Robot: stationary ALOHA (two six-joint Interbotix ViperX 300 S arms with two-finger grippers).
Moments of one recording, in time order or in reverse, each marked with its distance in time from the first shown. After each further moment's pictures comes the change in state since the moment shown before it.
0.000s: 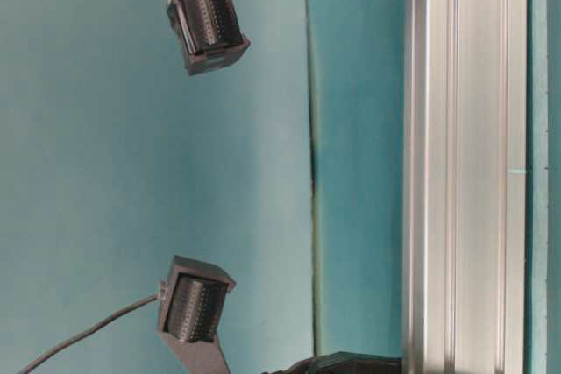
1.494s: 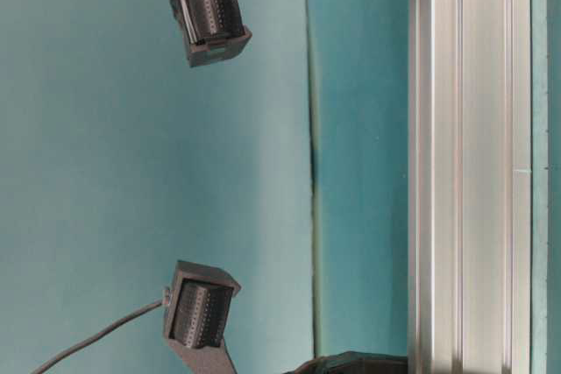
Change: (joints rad) left arm -0.006 0.009 0.028 0.003 -0.121 -0.002; right arm -0.005 0.002 0.029 0.005 -0.055 -0.002
